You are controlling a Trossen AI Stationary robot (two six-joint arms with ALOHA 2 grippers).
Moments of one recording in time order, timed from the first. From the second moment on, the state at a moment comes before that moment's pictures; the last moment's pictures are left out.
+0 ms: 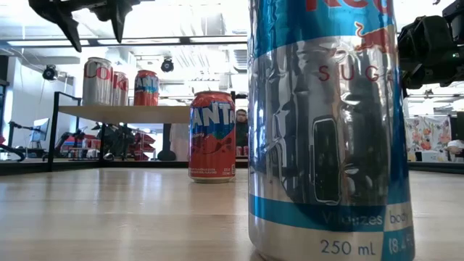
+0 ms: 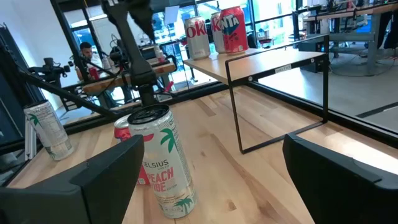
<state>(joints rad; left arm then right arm) 0.24 1.18 1.44 -1.57 -0.10 -1.29 -0.06 0.13 0.01 0.11 0.16 0.21</state>
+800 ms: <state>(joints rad) -0.21 1.68 1.66 -1.37 -0.07 -1.69 -0.06 0.13 0.01 0.11 0.16 0.21</state>
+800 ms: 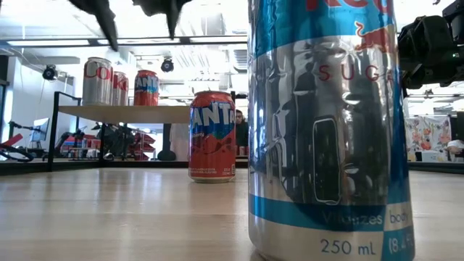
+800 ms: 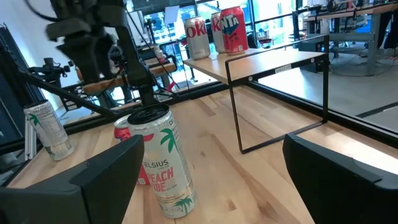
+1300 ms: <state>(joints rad) -0.19 2.03 2.11 -1.52 -0.10 -1.53 -0.06 0.13 0.01 0.11 0.16 0.21</state>
